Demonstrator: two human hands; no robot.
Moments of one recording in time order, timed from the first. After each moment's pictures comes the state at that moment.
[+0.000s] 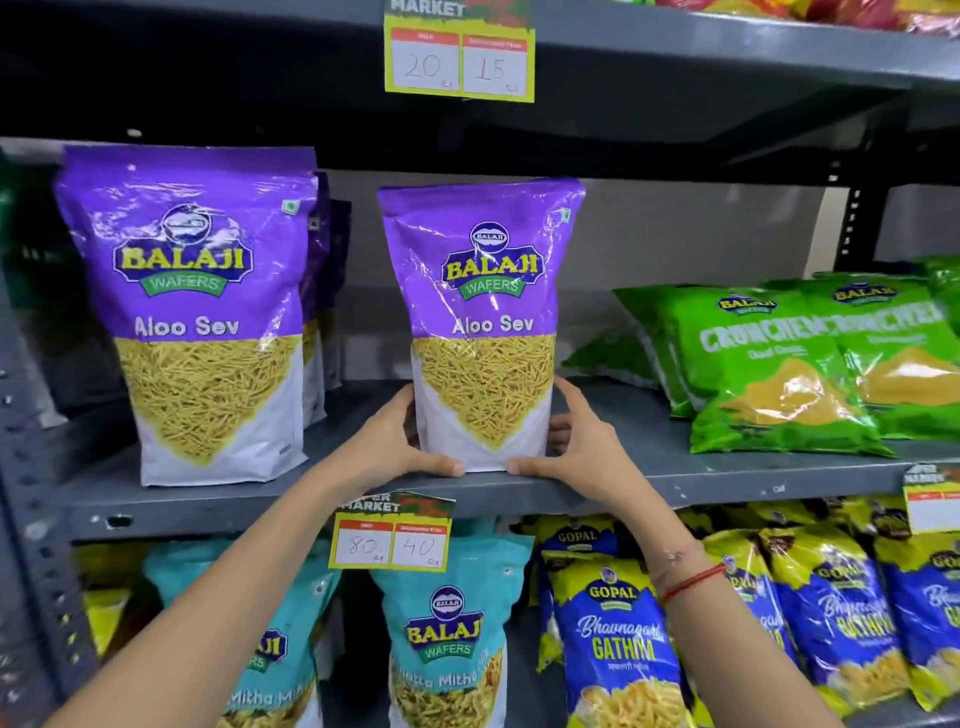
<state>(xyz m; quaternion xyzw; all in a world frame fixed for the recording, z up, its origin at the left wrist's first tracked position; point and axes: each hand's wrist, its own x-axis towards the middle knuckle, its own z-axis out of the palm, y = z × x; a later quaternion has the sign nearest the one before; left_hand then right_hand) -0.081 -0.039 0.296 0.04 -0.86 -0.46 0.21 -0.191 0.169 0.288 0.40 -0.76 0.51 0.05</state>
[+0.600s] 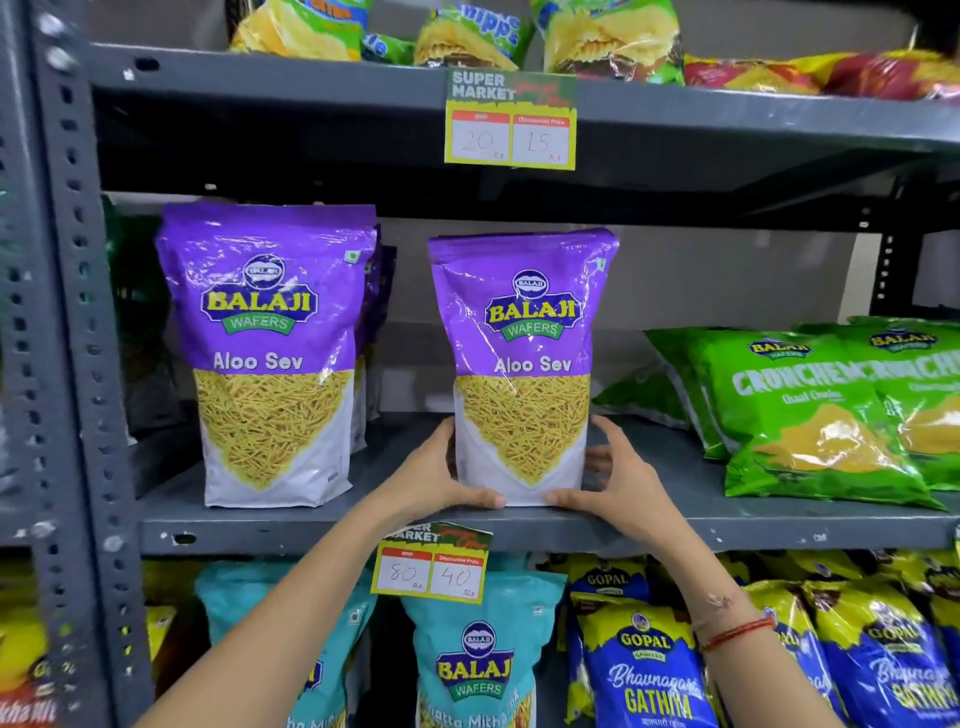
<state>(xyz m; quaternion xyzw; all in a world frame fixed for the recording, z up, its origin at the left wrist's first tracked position) -0.079 -0.035 0.294 0.06 -0.87 -0.43 0.23 -0.186 0.175 0.290 0.38 -0.78 0.50 0.06</state>
